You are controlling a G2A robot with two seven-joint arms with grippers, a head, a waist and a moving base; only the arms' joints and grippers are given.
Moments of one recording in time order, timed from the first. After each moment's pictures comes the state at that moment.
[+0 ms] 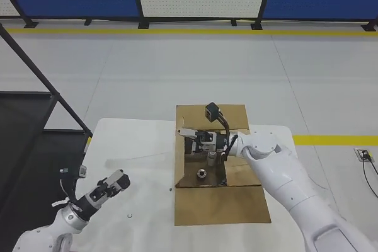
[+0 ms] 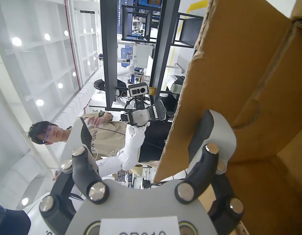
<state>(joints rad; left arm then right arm) 1.44 -1.05 -1.69 -1.76 -0.33 -0.32 -0.70 -0.28 -1.43 0.80 -0.71 0.55 -0.31 1.08</state>
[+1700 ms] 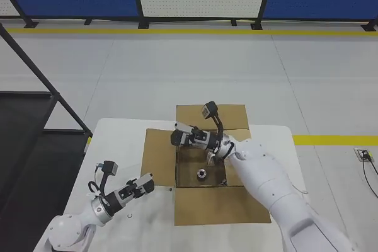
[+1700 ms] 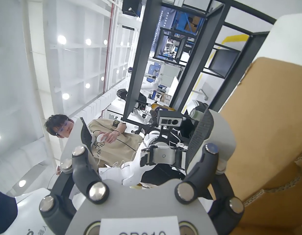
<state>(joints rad) 1.26 -1.06 -1.46 -1.64 -0.27 -0.28 -0.77 -0.25 -1.58 0.86 -0.41 0.71 -0.70 1.11</state>
